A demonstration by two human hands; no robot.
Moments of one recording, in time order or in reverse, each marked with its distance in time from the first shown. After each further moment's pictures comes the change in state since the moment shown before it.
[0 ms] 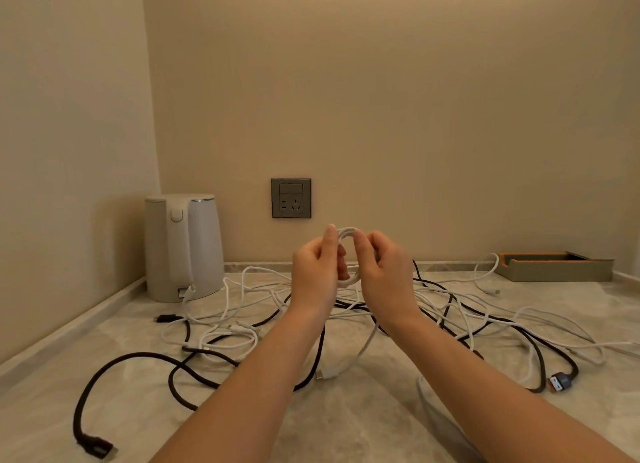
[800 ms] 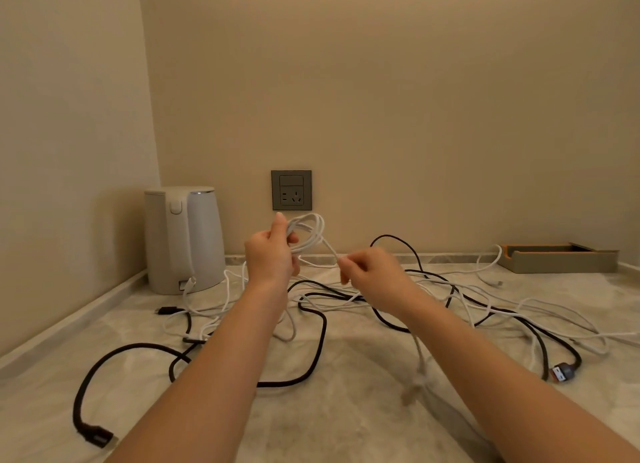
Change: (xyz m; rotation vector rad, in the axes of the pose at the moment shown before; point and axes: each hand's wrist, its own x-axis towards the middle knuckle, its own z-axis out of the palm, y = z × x) left_hand 0.026 -0.004 -0.035 -0.078 0.279 -0.190; right_hand 0.003 -0.003 -0.011 -0.301 -0.585 0.197
